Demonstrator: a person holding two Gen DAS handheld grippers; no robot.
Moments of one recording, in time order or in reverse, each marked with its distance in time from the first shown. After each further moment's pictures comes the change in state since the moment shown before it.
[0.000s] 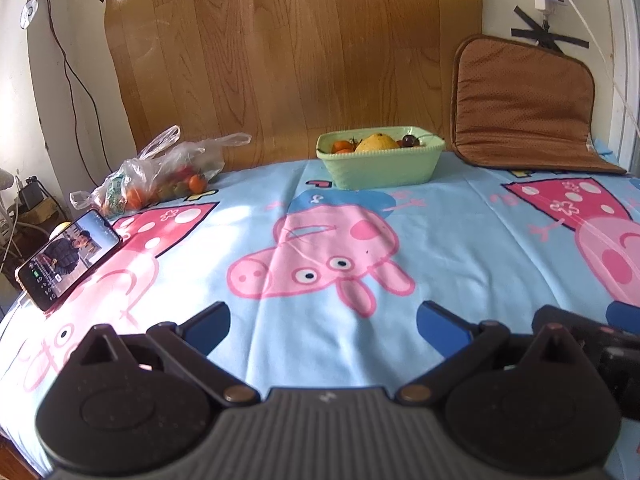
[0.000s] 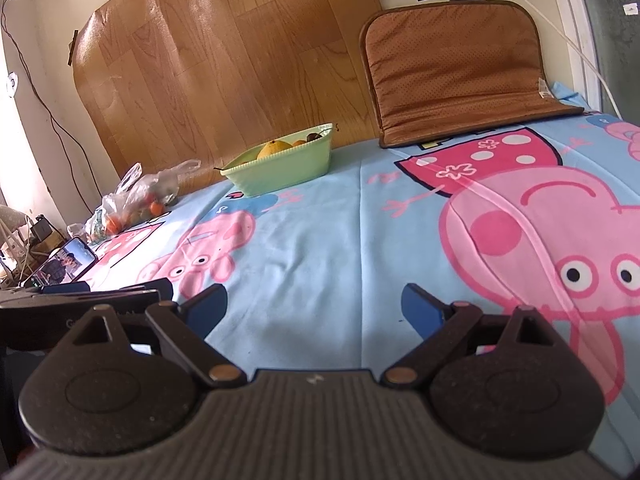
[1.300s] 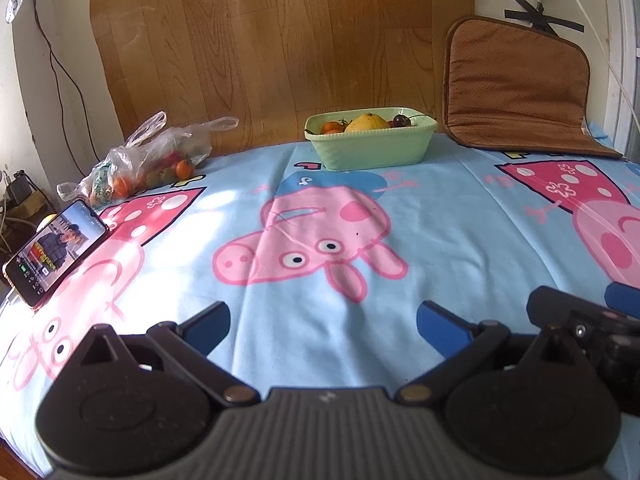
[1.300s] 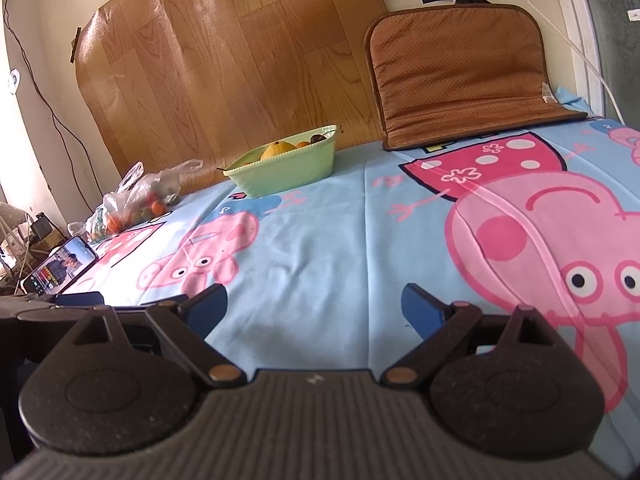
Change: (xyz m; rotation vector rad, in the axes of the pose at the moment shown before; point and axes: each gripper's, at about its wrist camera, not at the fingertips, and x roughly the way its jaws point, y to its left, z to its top) left arm 0.009 -0.004 -0.002 0.014 0.041 -0.030; right arm 0.002 0.003 0.001 -0.014 -0.004 0.001
